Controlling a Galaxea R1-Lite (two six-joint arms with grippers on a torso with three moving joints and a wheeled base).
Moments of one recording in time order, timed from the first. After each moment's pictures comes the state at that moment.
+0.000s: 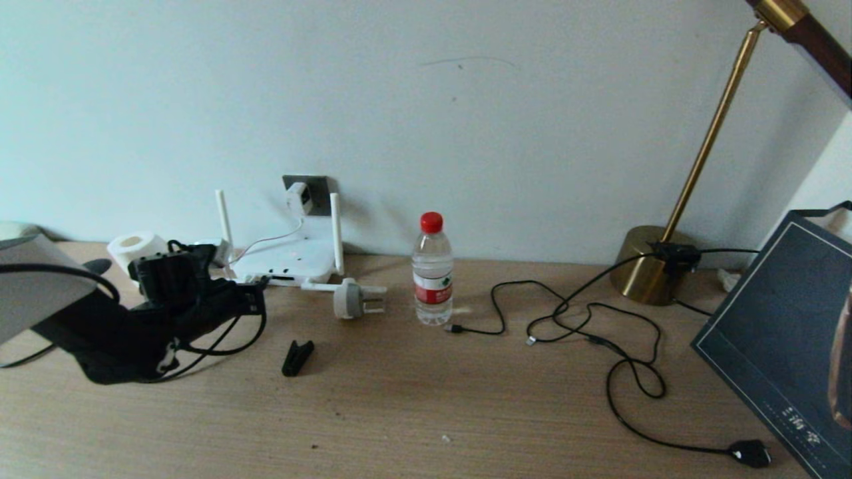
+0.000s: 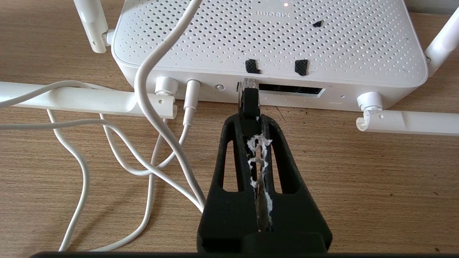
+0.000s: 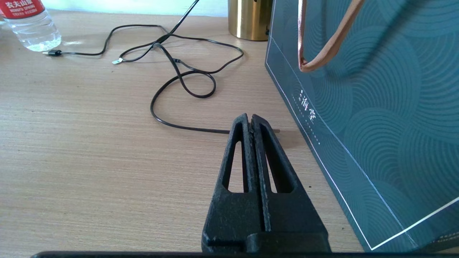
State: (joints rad) left arm 0.10 2.19 -0.94 -0.97 -0.17 0.07; right arm -0.01 0.00 0.00 0.00 -0.01 0.01
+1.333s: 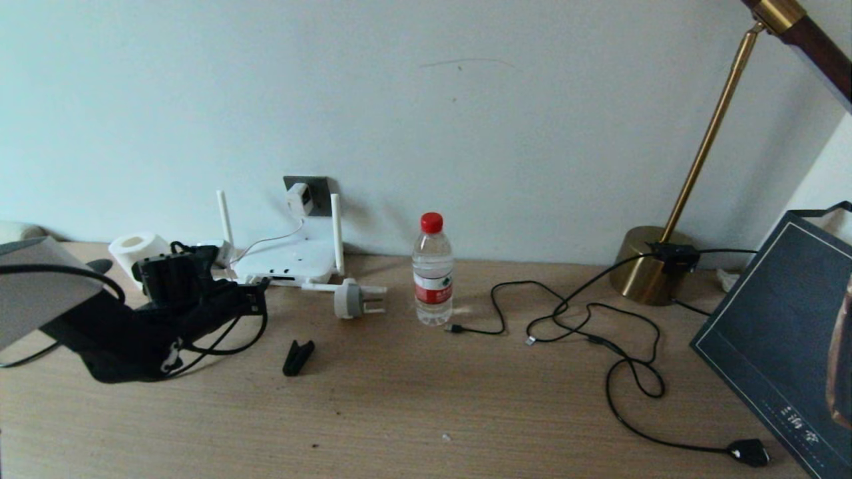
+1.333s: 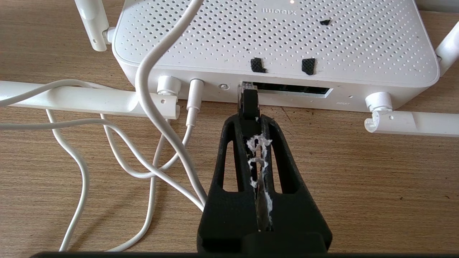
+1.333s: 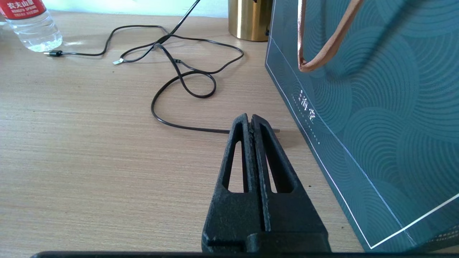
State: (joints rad) left arm 0.09 2.22 -0.96 -0.98 -0.17 0.07; right arm -0.01 0.00 0.00 0.00 -0.01 0.01
